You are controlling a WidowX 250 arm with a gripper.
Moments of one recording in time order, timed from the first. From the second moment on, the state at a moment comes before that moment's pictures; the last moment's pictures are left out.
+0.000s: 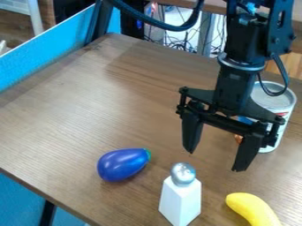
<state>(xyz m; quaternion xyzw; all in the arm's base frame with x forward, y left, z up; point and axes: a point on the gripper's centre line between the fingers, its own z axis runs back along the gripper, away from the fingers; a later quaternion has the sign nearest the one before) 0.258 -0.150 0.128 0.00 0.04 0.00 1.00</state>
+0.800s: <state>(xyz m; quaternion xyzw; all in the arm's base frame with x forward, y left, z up) 0.239 -0.142 0.125 0.01 0.07 -0.07 1.00</state>
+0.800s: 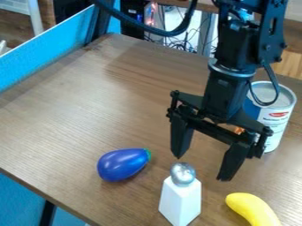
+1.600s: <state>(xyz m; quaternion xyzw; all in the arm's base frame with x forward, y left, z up) 0.219 -0.132 0.079 0.06 0.18 -0.04 0.98</state>
